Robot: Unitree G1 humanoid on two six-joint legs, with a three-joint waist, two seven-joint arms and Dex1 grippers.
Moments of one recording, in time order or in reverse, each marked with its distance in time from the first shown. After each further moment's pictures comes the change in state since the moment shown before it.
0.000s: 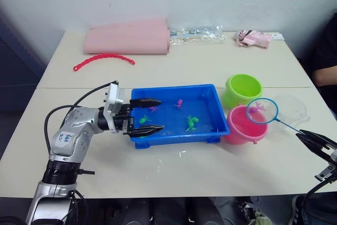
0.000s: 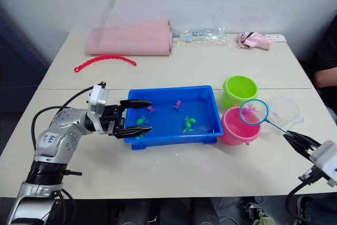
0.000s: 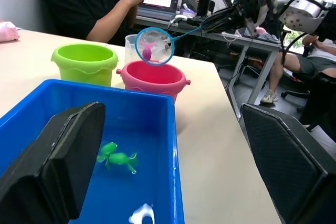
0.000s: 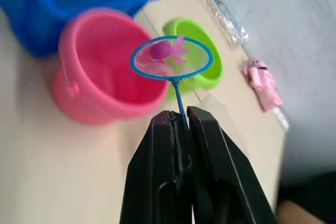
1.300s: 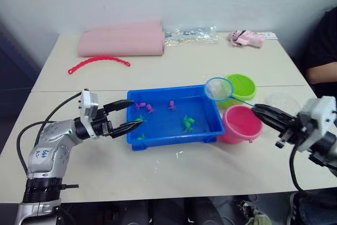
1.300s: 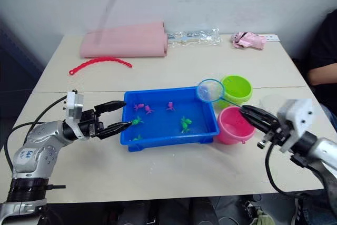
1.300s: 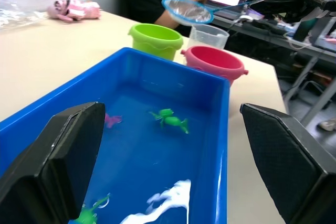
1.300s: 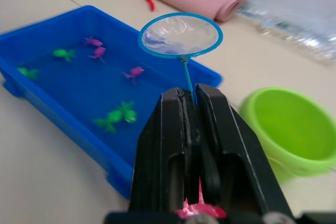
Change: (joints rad) left arm 0.195 0.061 0.202 -0.025 -0.013 0.004 0.122; right arm -0.303 -0.264 0.488 -0.225 0.683 0.624 -0.388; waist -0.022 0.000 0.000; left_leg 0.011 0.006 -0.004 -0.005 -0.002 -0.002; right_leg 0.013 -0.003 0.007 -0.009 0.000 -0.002
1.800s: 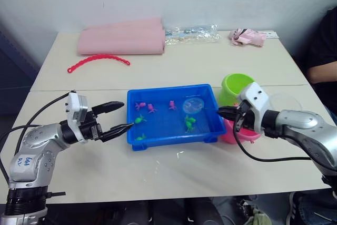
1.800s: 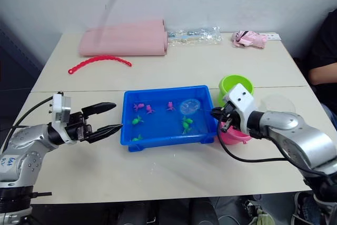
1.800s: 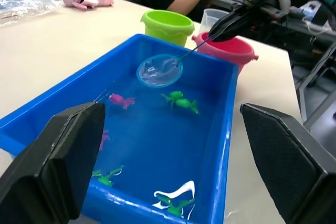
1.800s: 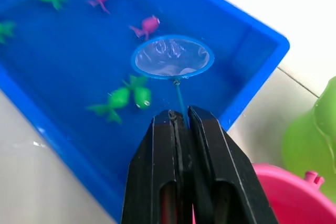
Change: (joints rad) left arm 0.087 0.081 0.062 -0.102 -0.025 0.027 0.013; right arm -0.500 0.019 0.445 0.145 -0.267 0.427 -0.016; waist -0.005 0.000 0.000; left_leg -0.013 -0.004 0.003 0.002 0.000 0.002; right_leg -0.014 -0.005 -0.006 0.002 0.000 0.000
